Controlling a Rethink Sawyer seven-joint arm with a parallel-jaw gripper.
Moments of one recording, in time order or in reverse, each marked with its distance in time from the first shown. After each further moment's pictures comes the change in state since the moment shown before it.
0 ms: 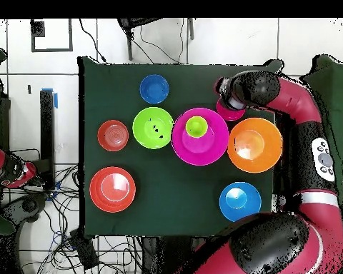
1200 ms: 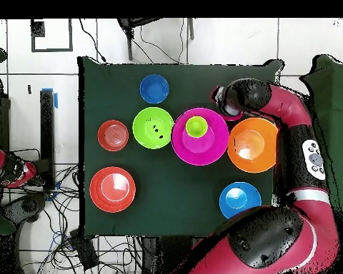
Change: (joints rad) arm 0.004 0.054 -0.016 -0.002 -0.031 0.000 0.000
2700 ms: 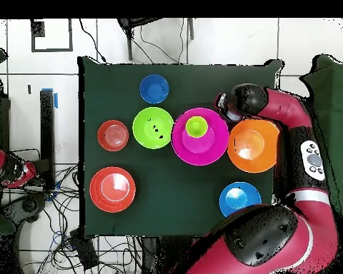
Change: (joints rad) arm 0.014 0.004 -0.047 -0.002 -0.063 0.000 0.000
